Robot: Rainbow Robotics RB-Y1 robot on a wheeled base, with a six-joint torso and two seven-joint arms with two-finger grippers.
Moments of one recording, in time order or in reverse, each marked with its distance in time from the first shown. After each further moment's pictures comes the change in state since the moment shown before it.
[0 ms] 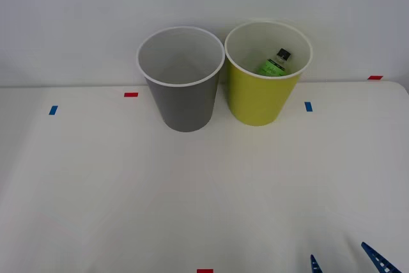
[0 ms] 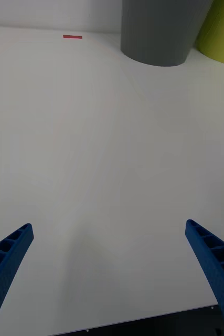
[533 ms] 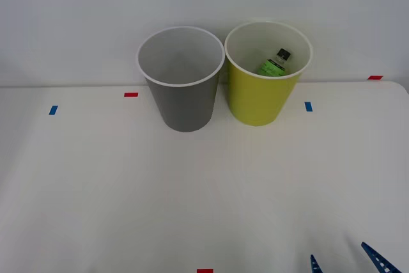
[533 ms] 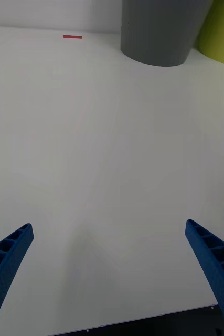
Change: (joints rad) right arm 0.000 0.000 0.000 0.000 0.000 0.000 0.000; left arm 0.000 0.000 0.000 0.000 0.000 0.000 0.000
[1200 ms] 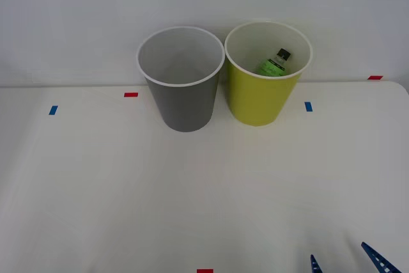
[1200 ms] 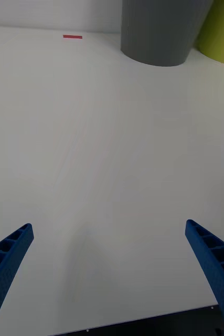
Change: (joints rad) right arm 0.000 0.000 0.000 0.000 0.000 0.000 0.000; left arm 0.000 0.000 0.000 0.000 0.000 0.000 0.000
